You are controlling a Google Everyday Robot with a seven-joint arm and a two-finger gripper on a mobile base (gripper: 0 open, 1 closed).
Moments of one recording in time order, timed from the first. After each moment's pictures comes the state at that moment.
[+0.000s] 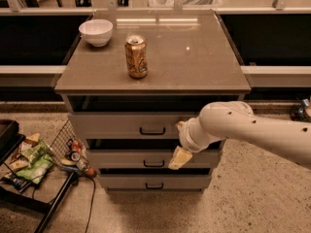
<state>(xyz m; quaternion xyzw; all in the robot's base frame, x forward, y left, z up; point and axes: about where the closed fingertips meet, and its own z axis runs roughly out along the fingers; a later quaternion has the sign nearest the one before) 0.543 -0.077 0.623 -0.63 0.74 0.06 0.25</state>
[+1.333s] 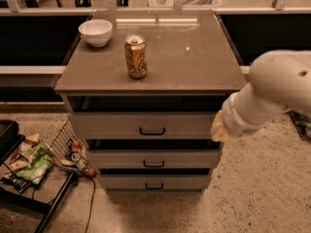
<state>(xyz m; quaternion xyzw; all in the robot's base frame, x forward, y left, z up) 0.478 -0.174 0.762 -0.72 0.68 -0.02 0.17</state>
